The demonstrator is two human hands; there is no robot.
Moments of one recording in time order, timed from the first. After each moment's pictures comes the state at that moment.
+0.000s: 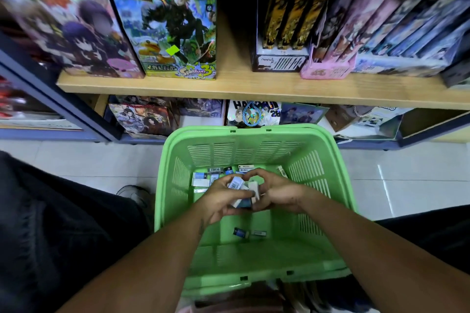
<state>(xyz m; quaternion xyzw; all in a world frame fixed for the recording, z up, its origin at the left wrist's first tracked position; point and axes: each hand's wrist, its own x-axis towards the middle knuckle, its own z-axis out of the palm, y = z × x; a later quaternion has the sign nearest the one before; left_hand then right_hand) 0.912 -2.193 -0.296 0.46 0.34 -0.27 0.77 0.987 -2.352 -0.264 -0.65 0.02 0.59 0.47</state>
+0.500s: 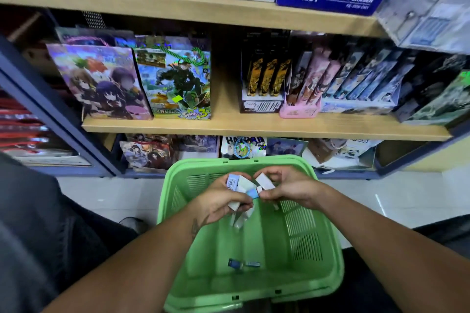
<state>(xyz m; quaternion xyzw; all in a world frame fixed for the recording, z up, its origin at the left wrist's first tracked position) 0.946 -2.188 -0.218 0.48 0.22 -0.24 0.82 1.026 -2.373 -0.172 -0.73 -0.04 0.45 0.51</state>
